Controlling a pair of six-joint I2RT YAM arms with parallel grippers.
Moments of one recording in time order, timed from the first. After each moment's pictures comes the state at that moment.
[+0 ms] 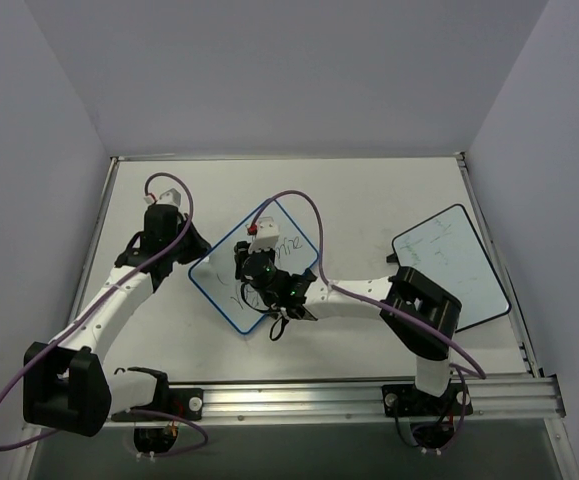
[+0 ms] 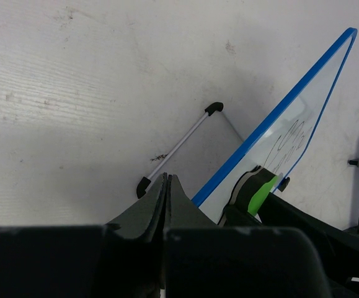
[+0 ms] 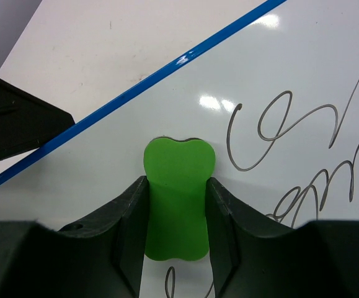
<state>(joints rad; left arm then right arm) -0.23 1.23 0.86 -0.30 0.05 -0.63 1.08 1.85 1.09 0.38 0.62 0.50</state>
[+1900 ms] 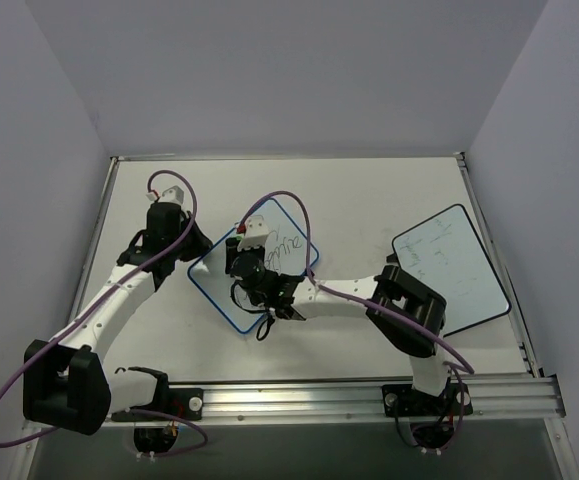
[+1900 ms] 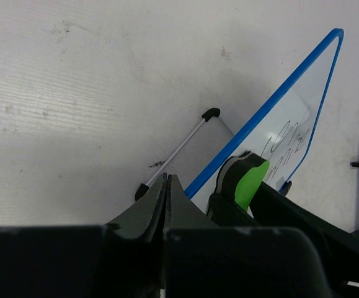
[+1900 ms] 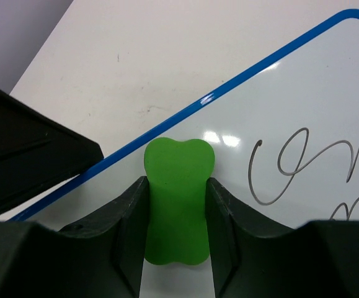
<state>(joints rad) -0.26 1.24 0.88 -0.29 0.03 -0.62 1.11 1.94 1.18 0.46 0.71 0.43</state>
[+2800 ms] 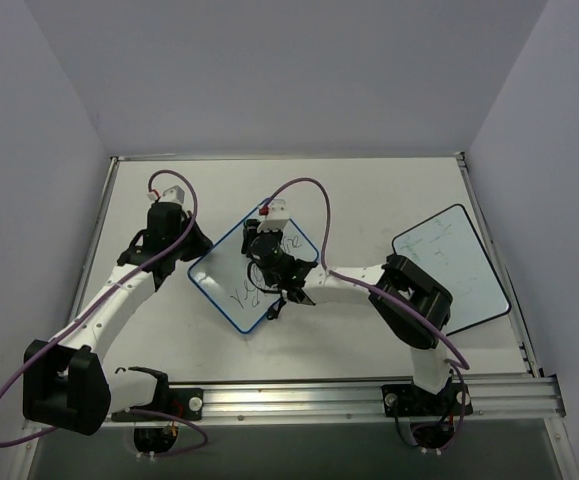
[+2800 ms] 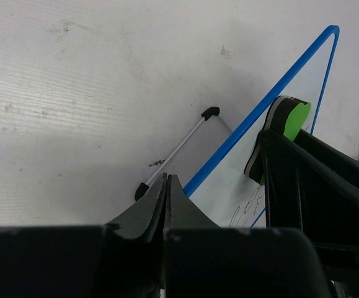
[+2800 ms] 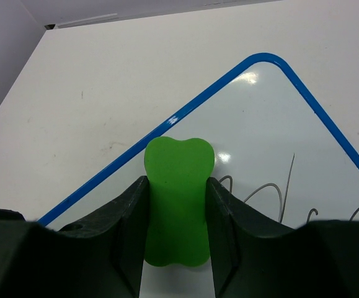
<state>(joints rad) -0.26 1.24 0.88 -0.29 0.02 -0.62 0.98 1.94 1.14 0.54 0.65 0.46</state>
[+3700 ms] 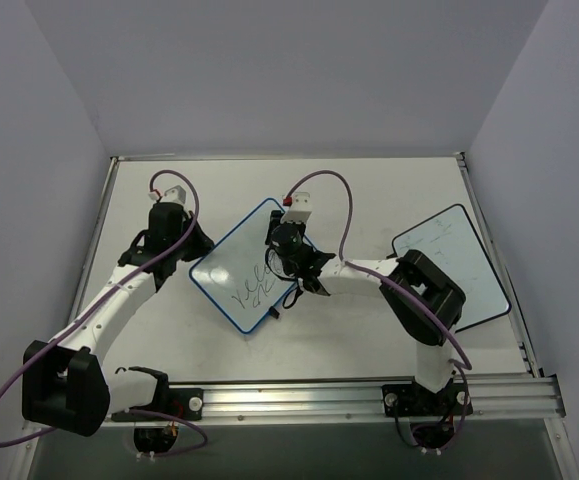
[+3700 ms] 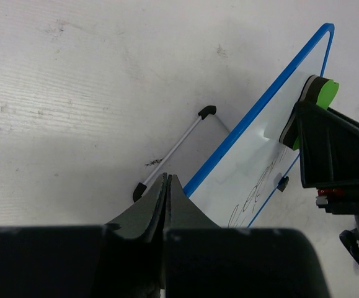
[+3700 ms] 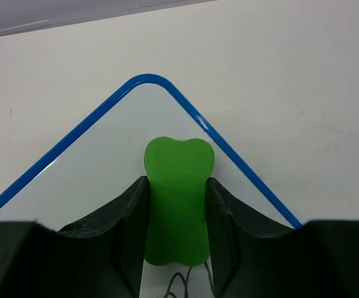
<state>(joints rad) -0.27 1.24 0.88 -0.29 0.01 -0.62 0.87 1.89 1.07 0.51 0.66 0.45</state>
